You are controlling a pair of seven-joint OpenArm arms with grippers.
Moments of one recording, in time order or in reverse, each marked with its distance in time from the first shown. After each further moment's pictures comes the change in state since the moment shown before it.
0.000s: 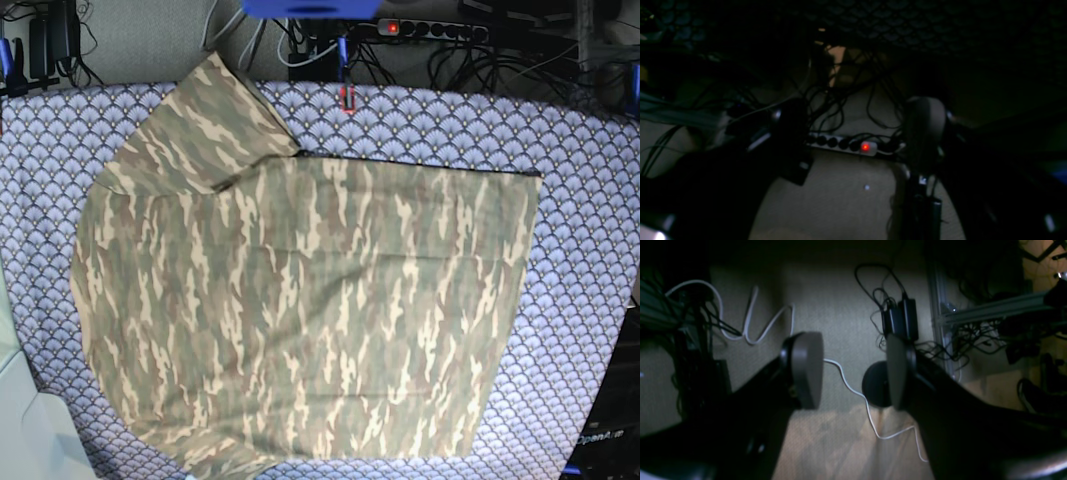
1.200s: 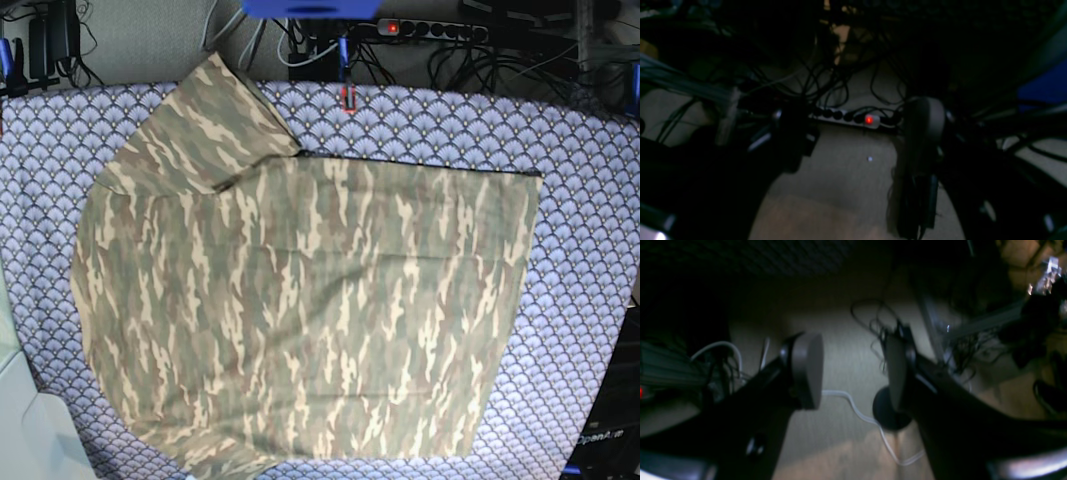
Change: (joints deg) left arm 13.2 2.2 -0.5 11.4 -0.4 0.2 0.0; right arm -21.2 -1.4 6.1 50.6 1.0 0.1 -18.5
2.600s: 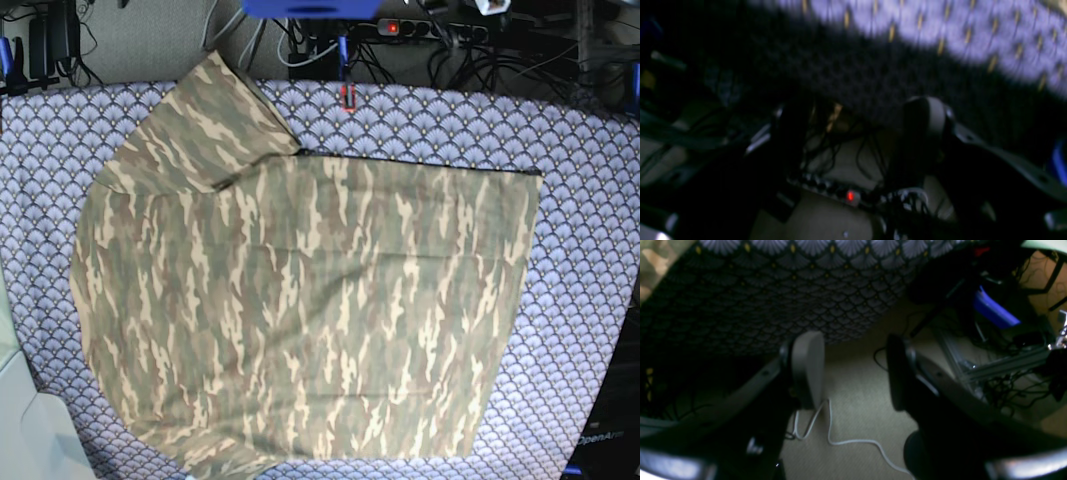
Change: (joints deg) left arm 17.8 1.0 0.2 71.3 -6.6 -0.4 41.3; right arm -8.0 -0.7 0.0 28.8 -0.6 0.0 -11.9
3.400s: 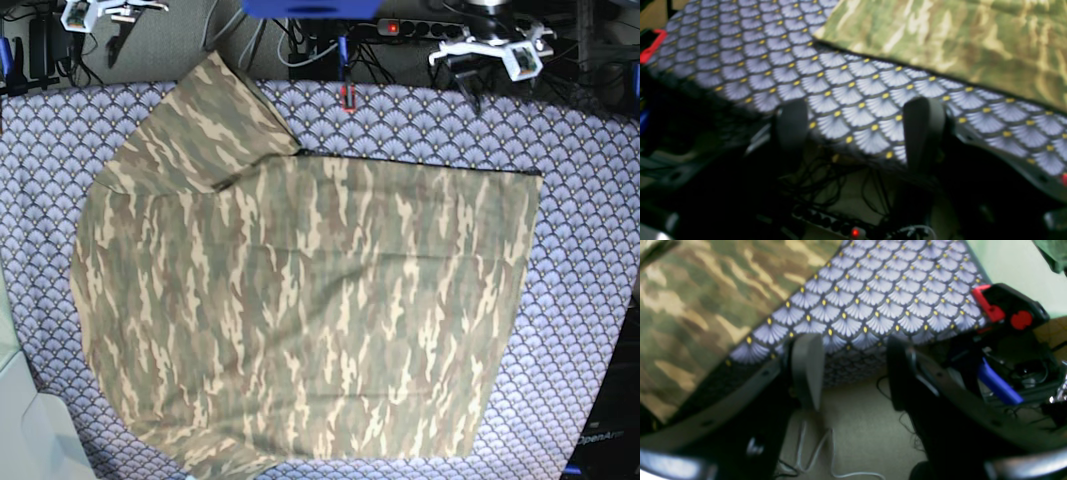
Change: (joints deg) left arm -6.1 1.3 -5.9 16.9 4.1 0.1 19.2; right arm 3.6 -1.9 4.7 19.0 -5.9 0.0 -20.2
